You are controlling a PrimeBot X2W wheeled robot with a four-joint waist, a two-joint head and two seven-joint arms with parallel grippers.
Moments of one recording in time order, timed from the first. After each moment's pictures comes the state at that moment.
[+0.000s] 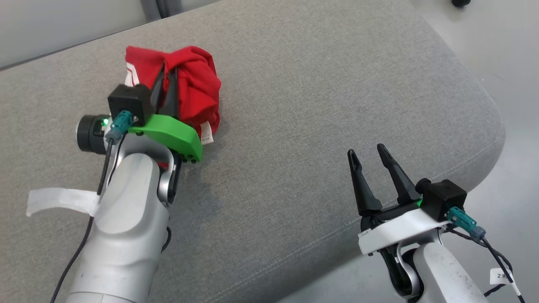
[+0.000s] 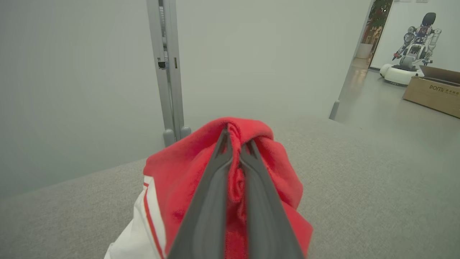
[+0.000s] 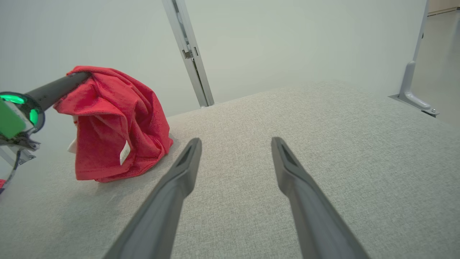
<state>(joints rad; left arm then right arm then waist) -0.73 0.05 -0.24 0.68 -0.25 -0.02 -0.25 -0.20 -0.05 0.24 0.18 0.32 0.13 -0.26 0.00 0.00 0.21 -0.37</state>
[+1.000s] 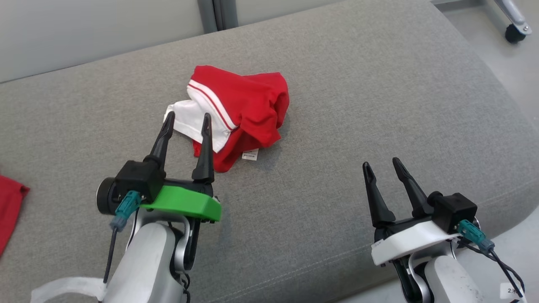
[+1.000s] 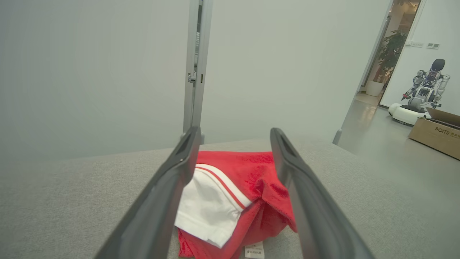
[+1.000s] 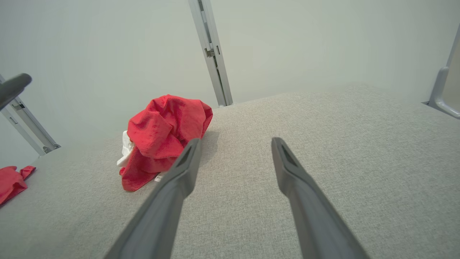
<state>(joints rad) -0.38 0.07 -0.34 0.27 -0.36 0.05 -0.26 -0.15 -0.05 0.18 0.18 0.28 0.13 -0.26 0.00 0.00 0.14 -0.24</state>
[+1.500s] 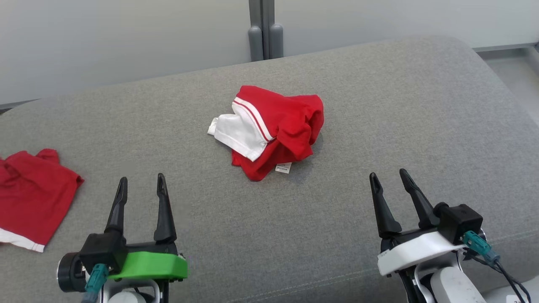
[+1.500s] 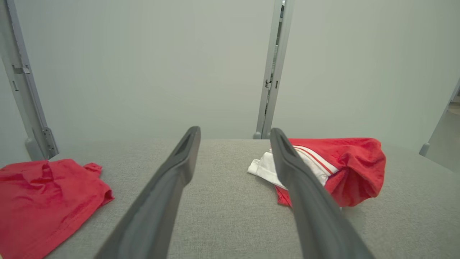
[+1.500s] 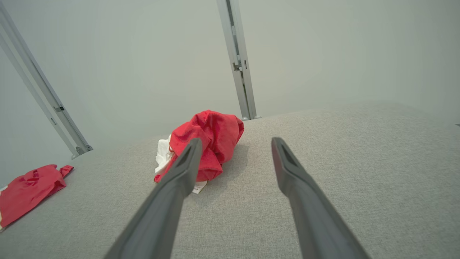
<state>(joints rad) -0.07 0.06 -0.15 0.10 -0.24 0.08 -0.26 -0.10 -0.05 0.17 0.17 0.27 0.13 -0.26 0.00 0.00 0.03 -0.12</state>
